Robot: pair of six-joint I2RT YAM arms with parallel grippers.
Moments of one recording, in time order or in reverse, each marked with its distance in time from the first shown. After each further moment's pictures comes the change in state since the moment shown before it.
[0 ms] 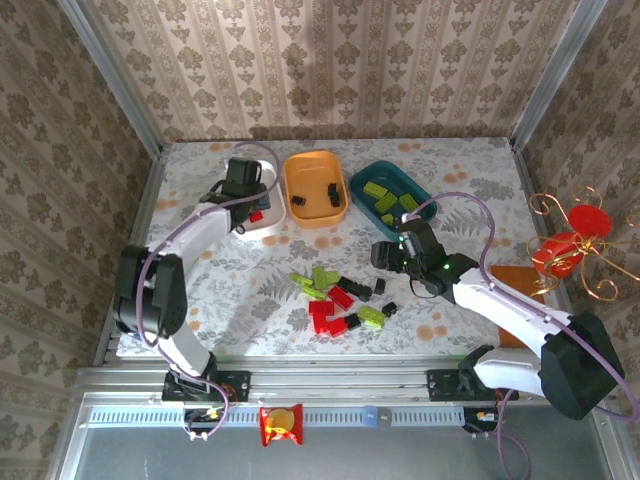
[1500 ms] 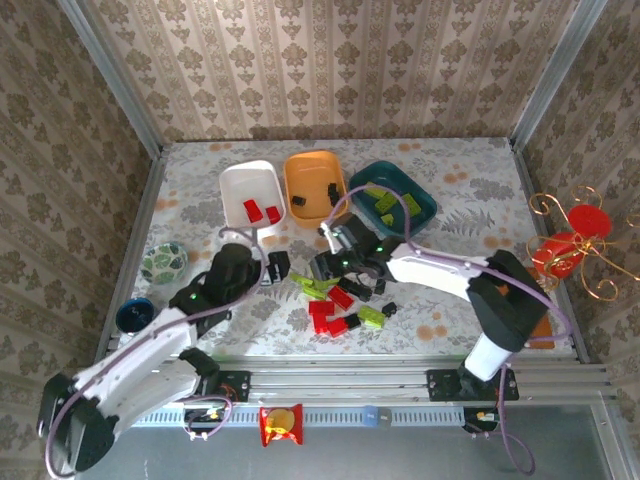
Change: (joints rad) left arm -0.339 -0.898 -0.703 0.013 -0.013 -0.212; right arm 0.246 0.511 0.376 0.055 -0.256 -0.223
